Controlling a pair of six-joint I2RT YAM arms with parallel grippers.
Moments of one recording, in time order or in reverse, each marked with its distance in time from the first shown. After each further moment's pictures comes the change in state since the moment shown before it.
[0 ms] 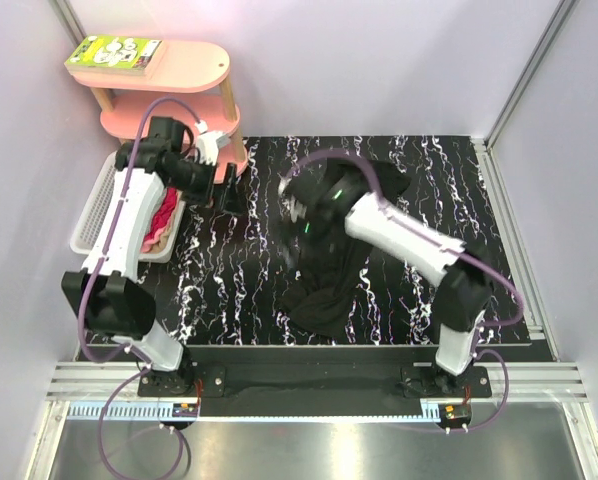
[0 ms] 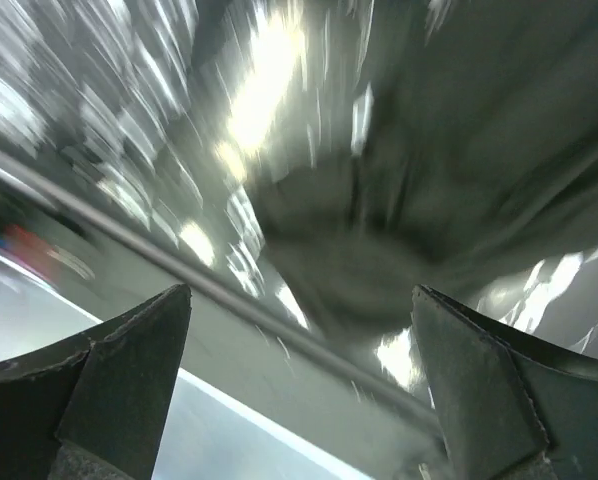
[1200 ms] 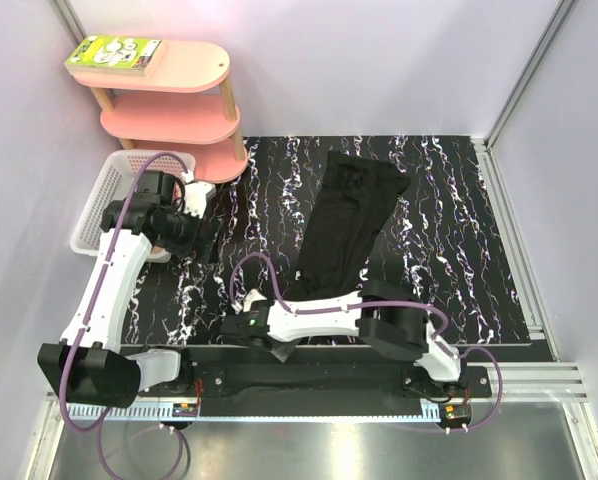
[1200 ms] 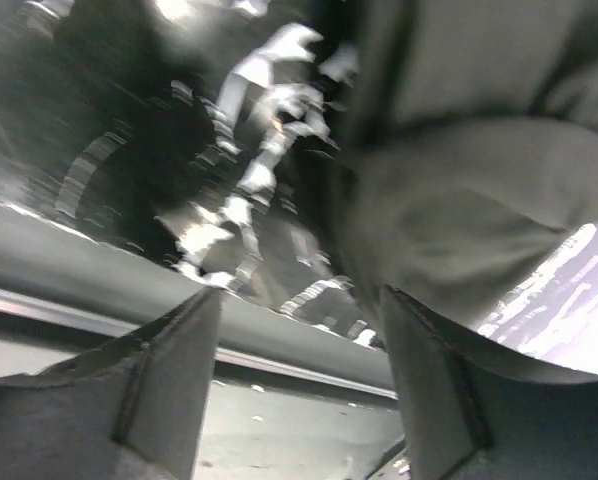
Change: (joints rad) left arm 0.019 -0.404 -0.474 0.035 -0.285 0.057; right arm 0.647 0.265 -0.254 -0.036 0.598 0.182
